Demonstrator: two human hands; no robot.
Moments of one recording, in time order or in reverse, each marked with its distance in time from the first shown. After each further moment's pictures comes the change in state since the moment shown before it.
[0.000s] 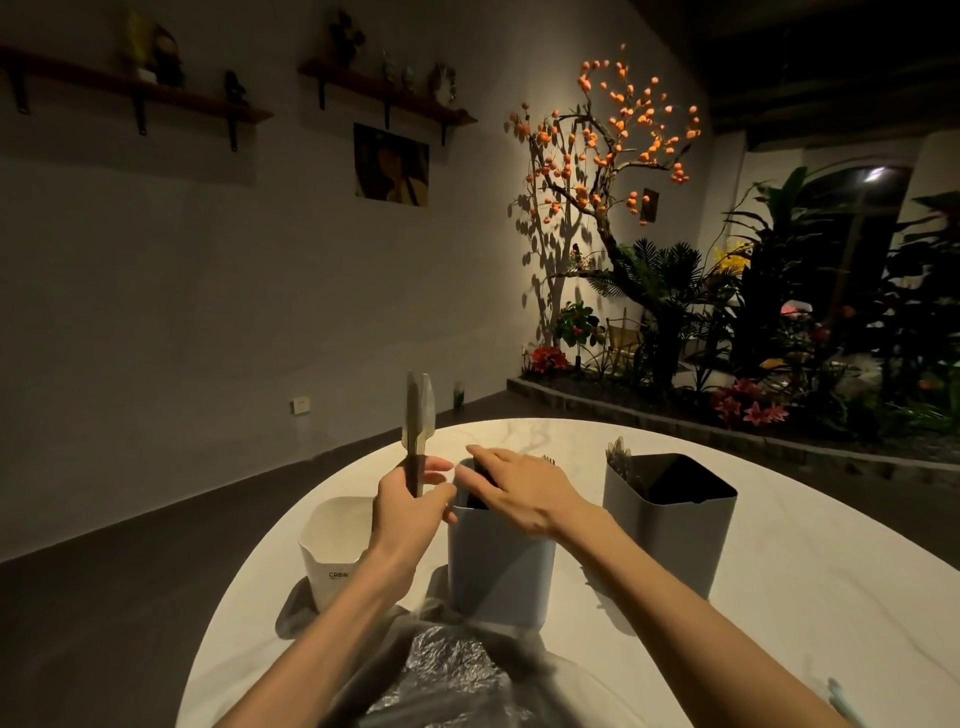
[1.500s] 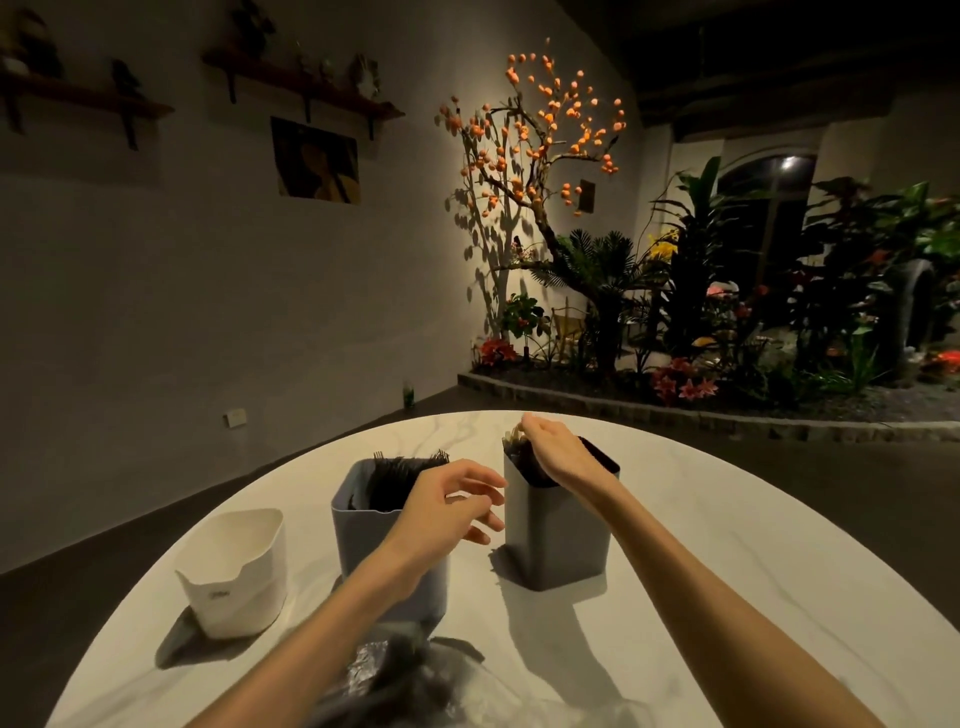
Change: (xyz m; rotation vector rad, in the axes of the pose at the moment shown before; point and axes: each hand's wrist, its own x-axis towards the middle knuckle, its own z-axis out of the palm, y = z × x) left_hand -0.047 0.035 0.106 0.066 -0.542 0.109; right_hand -0.056 0.119 -0.053 0.524 0.286 0.394
